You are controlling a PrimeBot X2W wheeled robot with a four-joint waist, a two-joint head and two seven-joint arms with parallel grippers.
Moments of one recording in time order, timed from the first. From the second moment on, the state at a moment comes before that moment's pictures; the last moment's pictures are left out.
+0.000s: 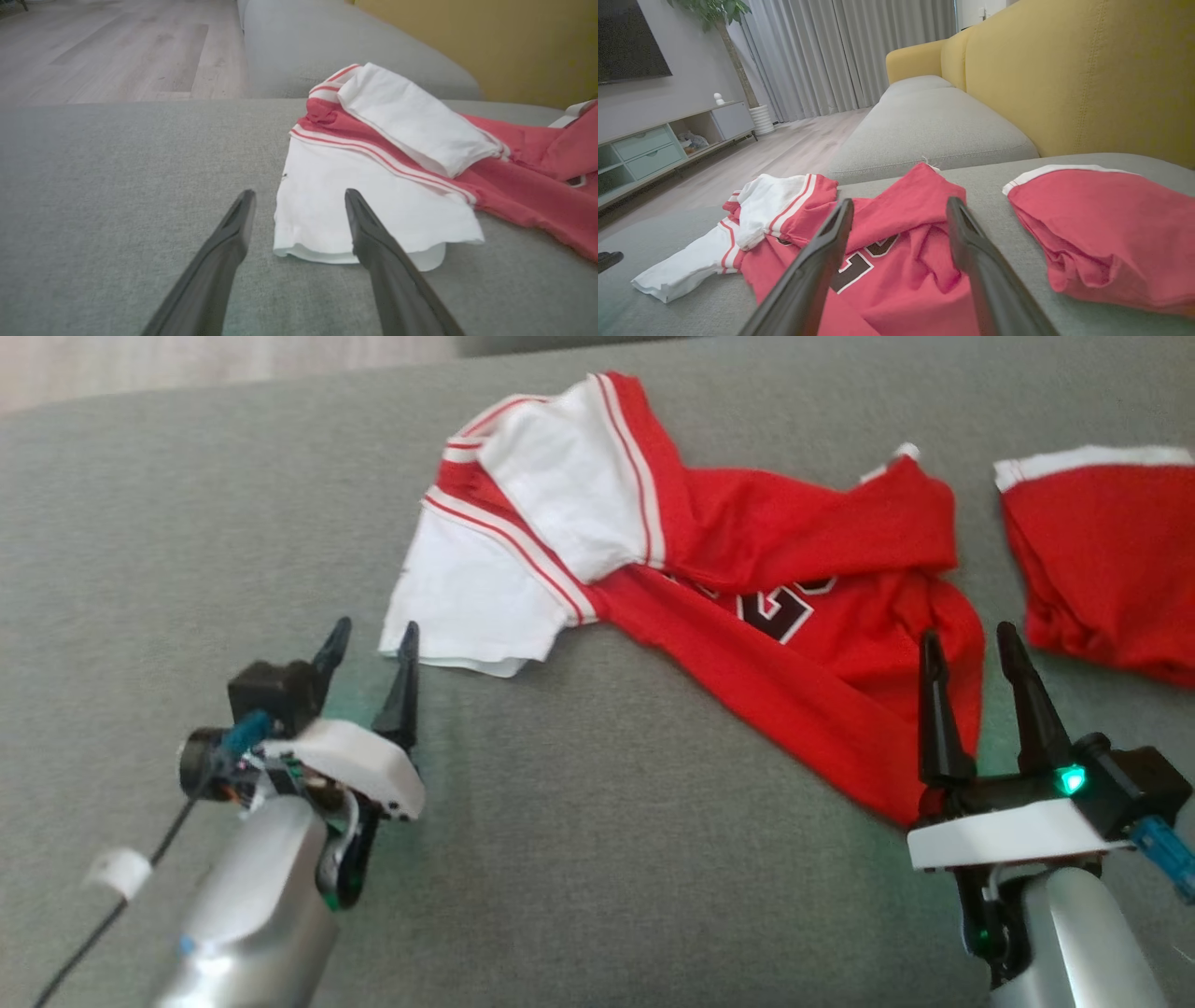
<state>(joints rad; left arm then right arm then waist) -0.48 0.19 -0.44 0.61 -0.49 -0.01 -0.10 -0.10 -0.05 0.04 0.15 0.19 0.13 -0.25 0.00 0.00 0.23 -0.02</state>
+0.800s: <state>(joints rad) -0.64 0.20 -0.47 0.89 -0.49 -0.07 -0.02 -0.13 -0.05 0.03 0.16 0.22 0.13 -0.25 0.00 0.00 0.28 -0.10</state>
